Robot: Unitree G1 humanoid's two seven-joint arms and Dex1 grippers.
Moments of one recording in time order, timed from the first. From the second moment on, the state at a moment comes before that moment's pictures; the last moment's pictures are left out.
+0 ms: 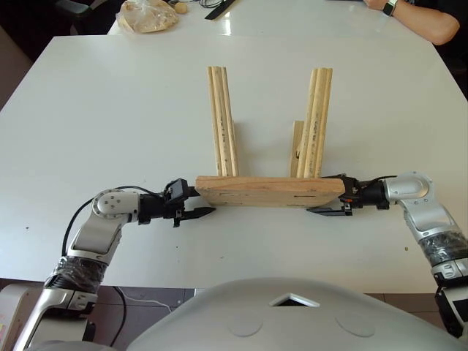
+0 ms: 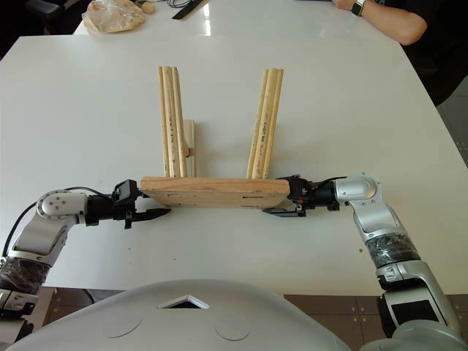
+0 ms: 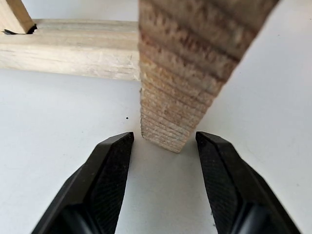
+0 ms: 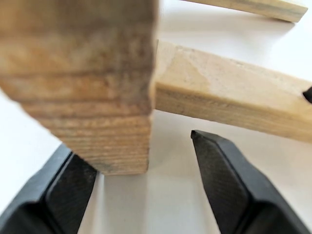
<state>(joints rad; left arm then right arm) 0.09 0.70 -0.14 0.02 -0.26 0.01 -1.18 -0.10 -0.70 0.24 0.28 0.16 -0.30 1.32</state>
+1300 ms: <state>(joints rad) 0.14 0.80 0.07 -0.46 -0.58 0.55 -1.06 0.06 -0.95 0.03 -0.28 0.62 0.68 1.26</state>
